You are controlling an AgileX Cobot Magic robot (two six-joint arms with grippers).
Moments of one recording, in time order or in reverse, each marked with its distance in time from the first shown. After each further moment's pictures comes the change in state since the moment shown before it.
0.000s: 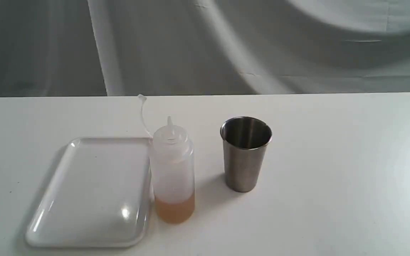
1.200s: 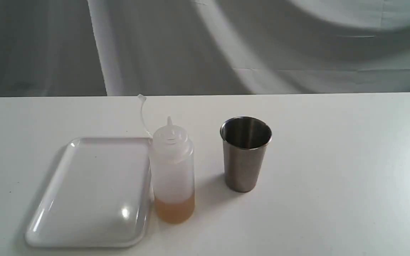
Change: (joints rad) left arm 0.000 0.000 0.000 0.000 0.000 0.000; right arm 0.000 0.702 -0.780 0.328 0.347 -0.529
